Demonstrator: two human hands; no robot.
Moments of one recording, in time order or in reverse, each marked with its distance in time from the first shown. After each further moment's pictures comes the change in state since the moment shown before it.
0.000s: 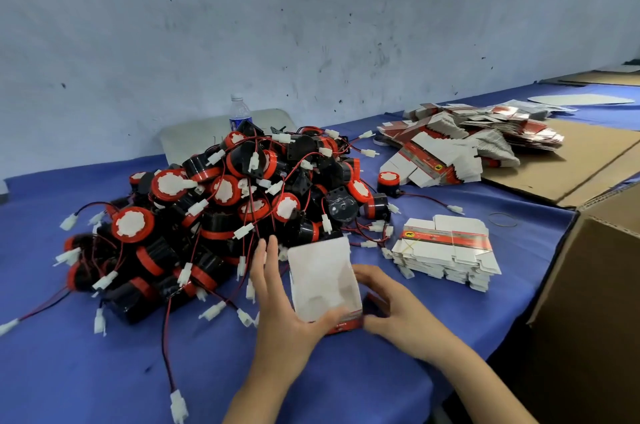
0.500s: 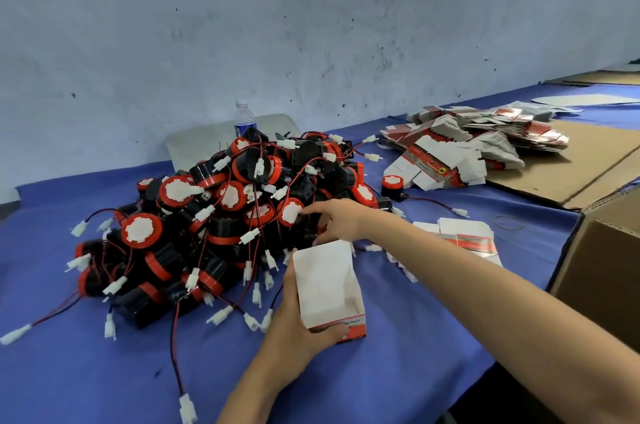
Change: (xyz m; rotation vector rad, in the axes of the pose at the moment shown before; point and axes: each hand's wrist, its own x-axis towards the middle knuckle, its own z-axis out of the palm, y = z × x) left_hand 0.005 -0.014 -0.007 -0.127 -0.354 -0.246; right_hand 0.142 -0.079 -0.021 -0.724 -0.260 0.115
